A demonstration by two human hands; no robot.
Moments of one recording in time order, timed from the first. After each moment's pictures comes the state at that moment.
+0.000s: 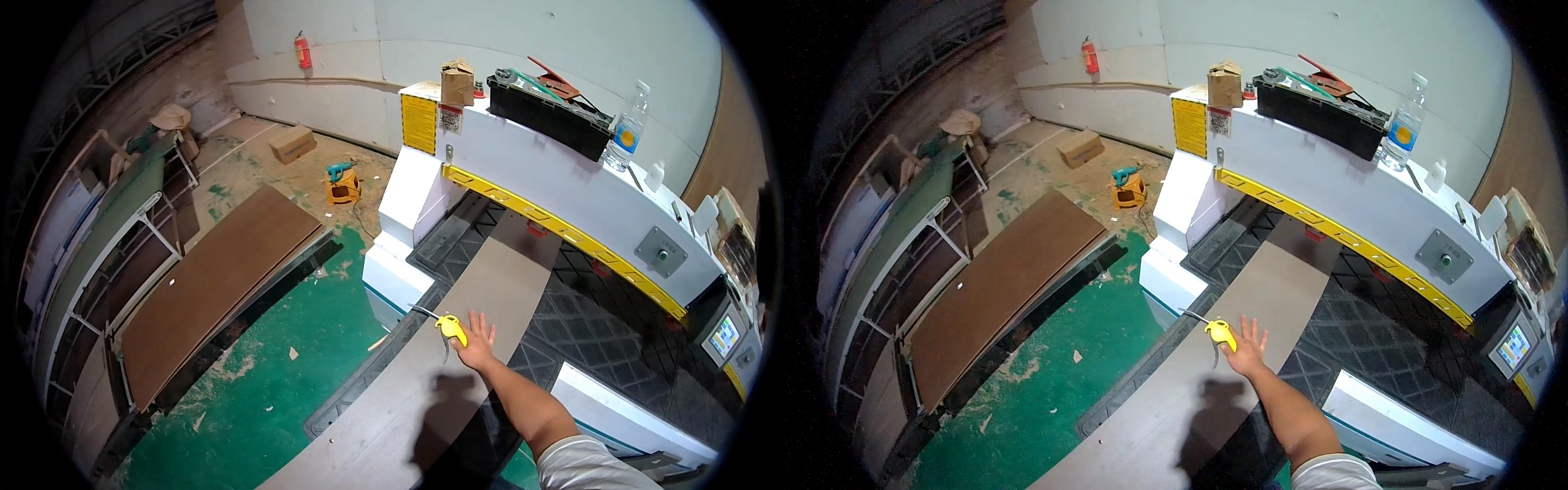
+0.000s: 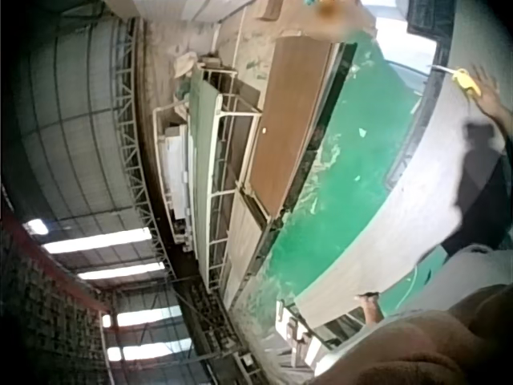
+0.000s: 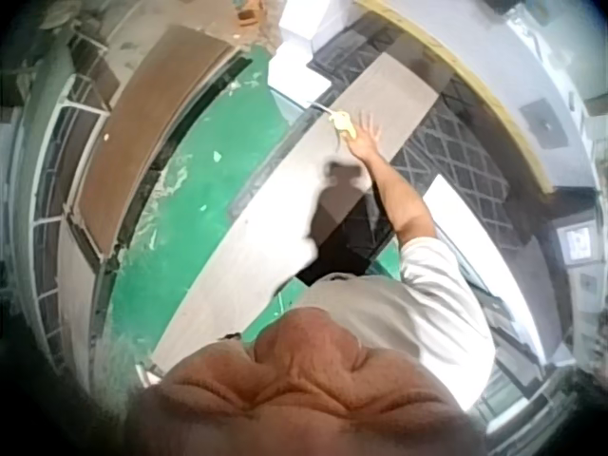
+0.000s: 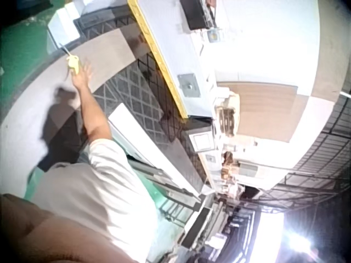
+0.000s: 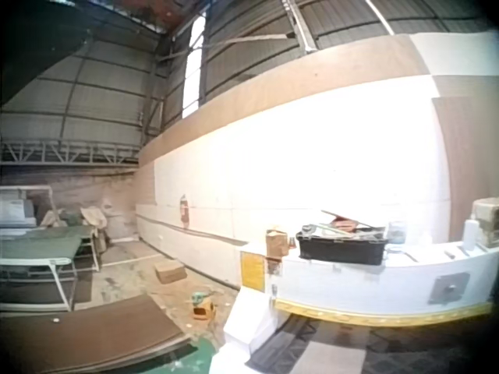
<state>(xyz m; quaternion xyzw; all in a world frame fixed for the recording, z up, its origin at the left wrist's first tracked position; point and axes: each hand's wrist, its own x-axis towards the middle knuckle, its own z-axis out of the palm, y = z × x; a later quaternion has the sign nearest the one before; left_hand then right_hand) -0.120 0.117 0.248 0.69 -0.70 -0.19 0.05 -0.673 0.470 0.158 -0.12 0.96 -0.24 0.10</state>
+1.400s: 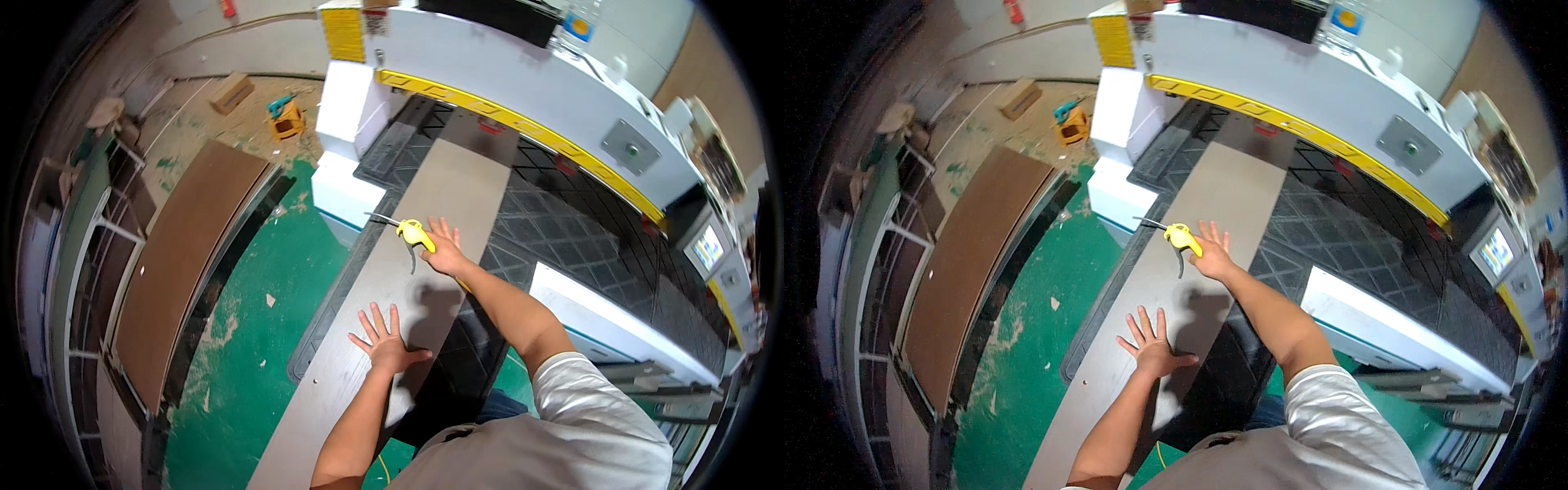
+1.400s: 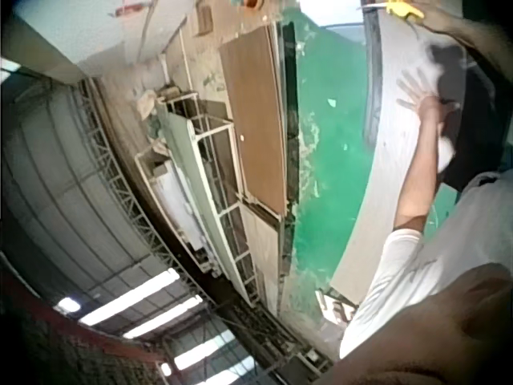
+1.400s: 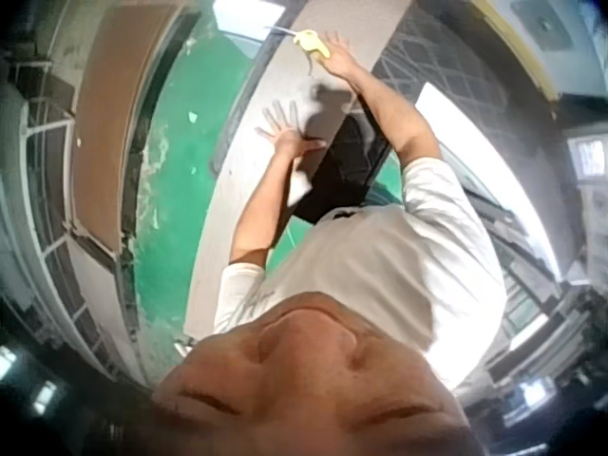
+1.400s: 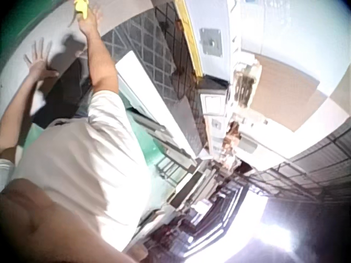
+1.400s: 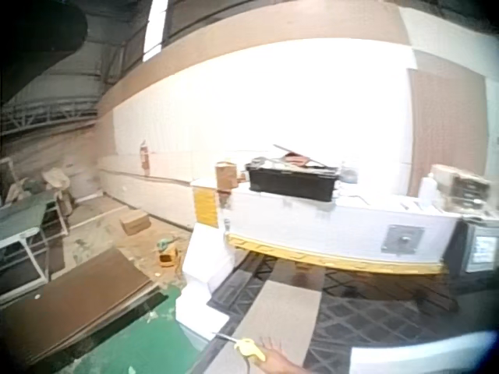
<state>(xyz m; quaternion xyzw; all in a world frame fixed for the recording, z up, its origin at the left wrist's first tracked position) -0.461 0.310 0.210 0.08 -0.94 -0.15 -0.29 -0.675 0.487 0.158 -0.14 0.95 -0.26 0.10</state>
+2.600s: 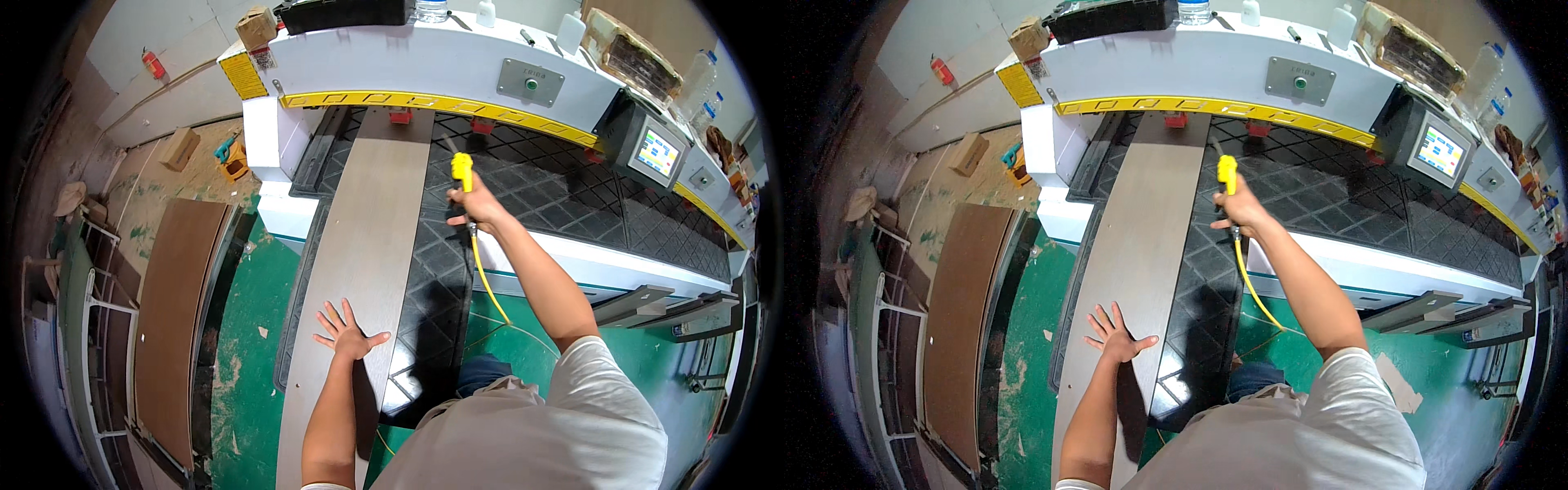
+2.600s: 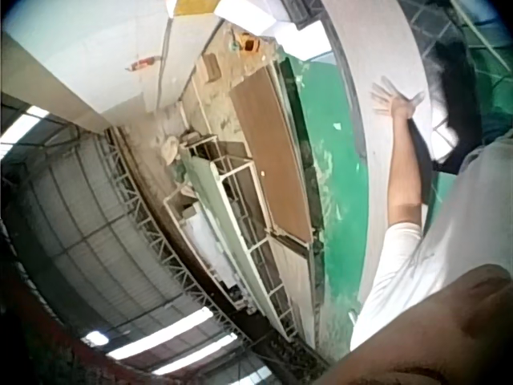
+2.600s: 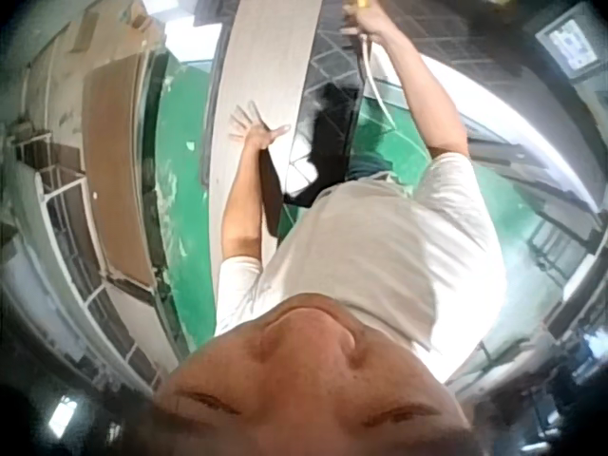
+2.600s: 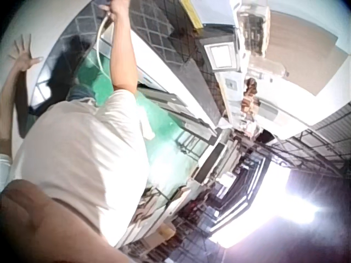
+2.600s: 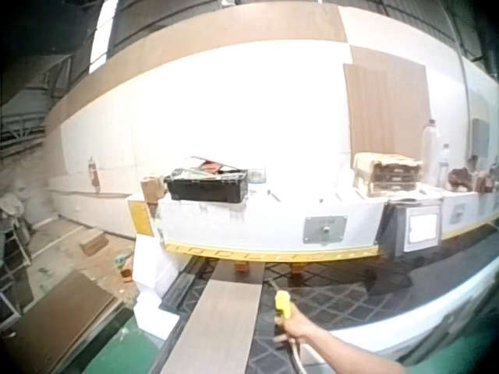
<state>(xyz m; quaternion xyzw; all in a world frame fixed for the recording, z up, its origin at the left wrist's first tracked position) -0.460 0.312 0.205 0.08 -0.94 -0.14 -0.31 -0.622 0.674 0.319 0.17 0.66 -0.73 0.08</state>
